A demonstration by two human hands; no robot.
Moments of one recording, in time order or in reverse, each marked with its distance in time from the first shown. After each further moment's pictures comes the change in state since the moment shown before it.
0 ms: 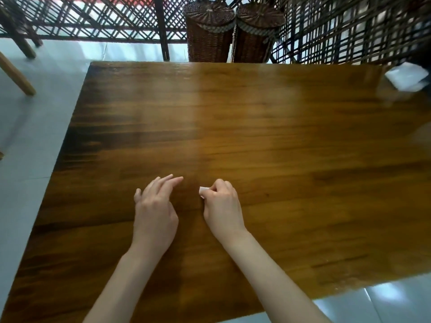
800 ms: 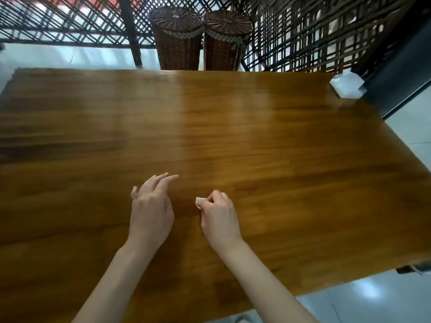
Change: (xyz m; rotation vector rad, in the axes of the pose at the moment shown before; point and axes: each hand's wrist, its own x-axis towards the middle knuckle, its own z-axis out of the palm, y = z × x) left_hand 0.015 0.151 0.093 -0.011 -0.026 0.057; right_hand -0.014 0.165 -0.076 0.016 -0.037 0.044
